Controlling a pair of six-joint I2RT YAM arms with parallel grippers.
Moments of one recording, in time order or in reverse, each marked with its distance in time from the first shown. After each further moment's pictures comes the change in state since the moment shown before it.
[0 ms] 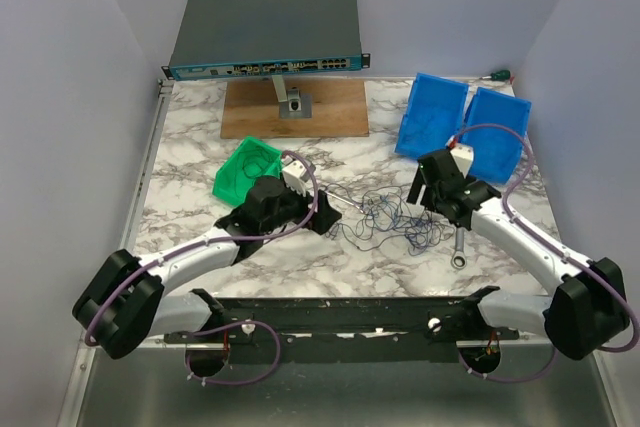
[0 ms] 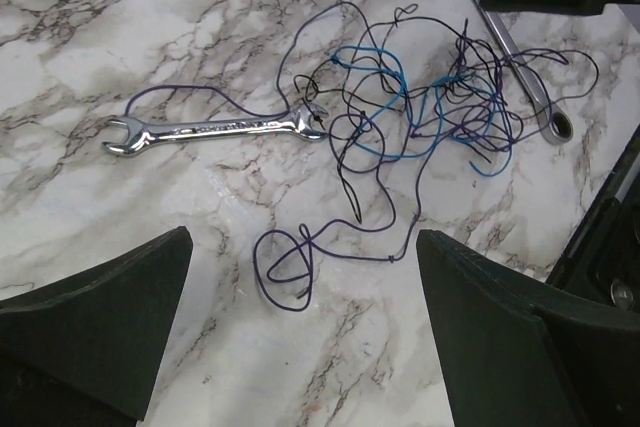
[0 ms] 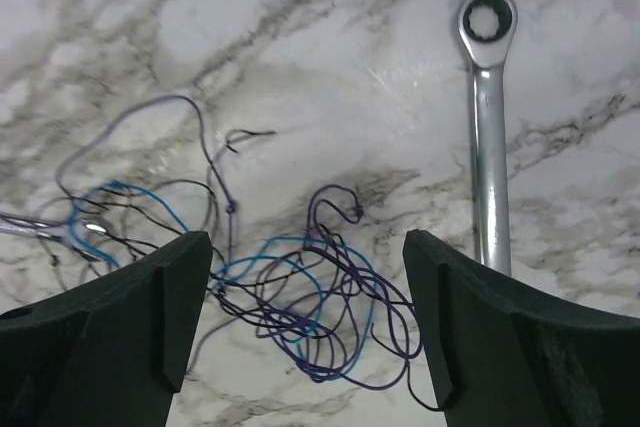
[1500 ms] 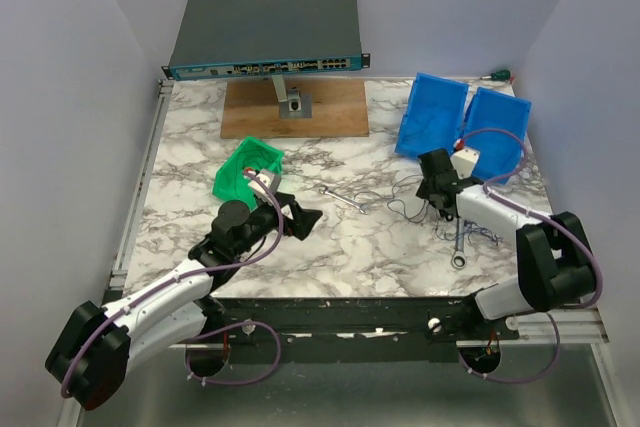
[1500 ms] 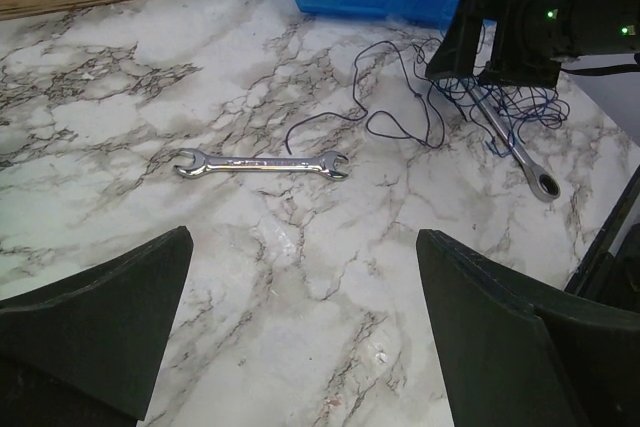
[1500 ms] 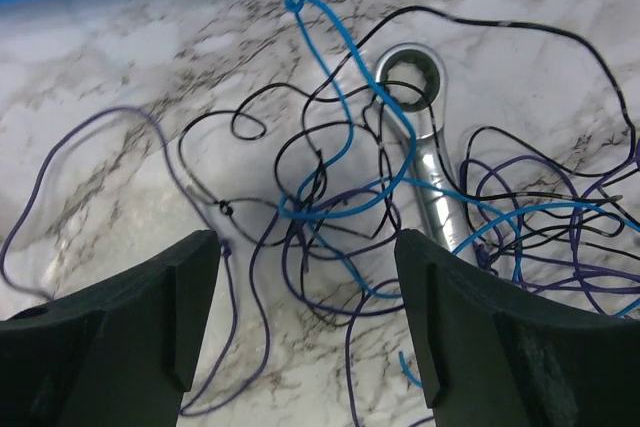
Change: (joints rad) left arm 0.040 -0.322 -0.225 0.119 -0.062 -0.013; right arm -0.126 0.249 -0.113 0.259 0.114 0.016
